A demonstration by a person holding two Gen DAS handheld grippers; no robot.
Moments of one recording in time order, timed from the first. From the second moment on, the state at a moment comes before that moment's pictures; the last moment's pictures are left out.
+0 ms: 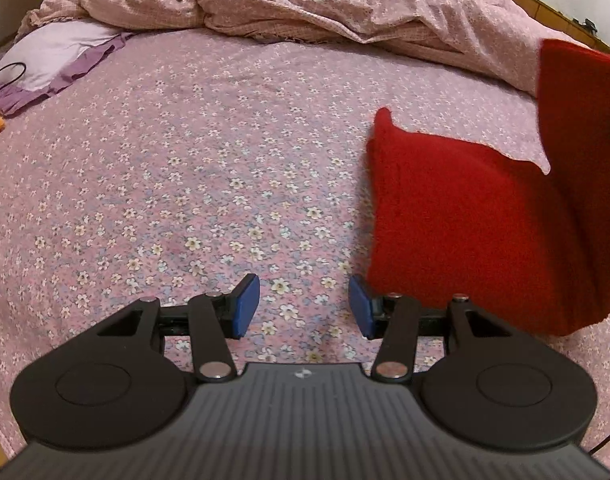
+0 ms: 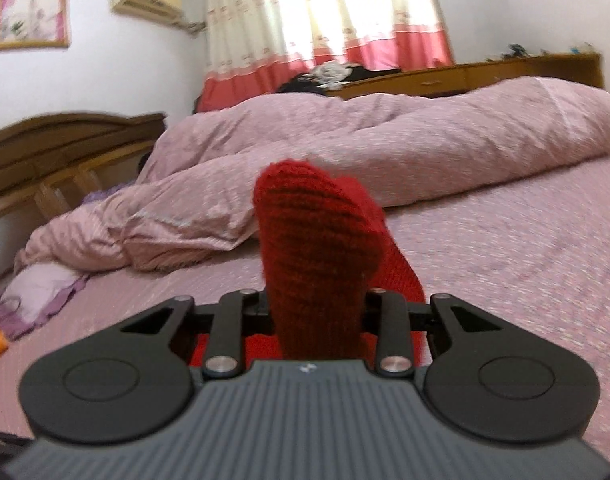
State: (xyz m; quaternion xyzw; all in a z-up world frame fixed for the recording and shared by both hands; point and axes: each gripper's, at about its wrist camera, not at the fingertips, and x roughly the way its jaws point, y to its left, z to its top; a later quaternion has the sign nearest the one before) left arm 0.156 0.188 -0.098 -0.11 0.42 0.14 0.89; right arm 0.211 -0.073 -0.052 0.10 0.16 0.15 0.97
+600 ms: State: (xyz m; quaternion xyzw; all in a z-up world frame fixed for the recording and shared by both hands) left arm 0.144 0.231 -0.112 -0.14 0.41 0.17 0.88; right arm 0.189 0.039 -0.081 -0.06 0.15 0.24 0.96
